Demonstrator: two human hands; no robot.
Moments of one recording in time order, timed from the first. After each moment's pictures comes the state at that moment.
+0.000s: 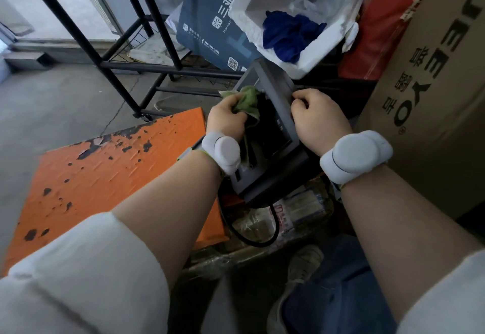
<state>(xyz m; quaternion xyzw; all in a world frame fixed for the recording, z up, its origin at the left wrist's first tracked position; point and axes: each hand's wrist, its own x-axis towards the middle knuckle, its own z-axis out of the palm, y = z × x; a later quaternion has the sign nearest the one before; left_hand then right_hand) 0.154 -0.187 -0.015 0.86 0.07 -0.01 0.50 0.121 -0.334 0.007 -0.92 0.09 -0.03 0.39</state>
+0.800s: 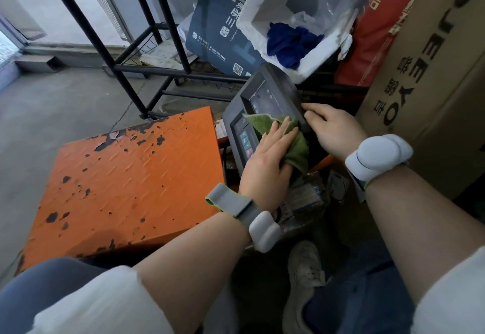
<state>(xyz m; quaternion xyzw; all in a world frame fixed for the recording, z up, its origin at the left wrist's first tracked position) 0.033 -0.213 -0.027 0.89 -0.18 0.08 0.42 0.083 -0.358 0.012 -0.92 0.04 0.01 0.38</state>
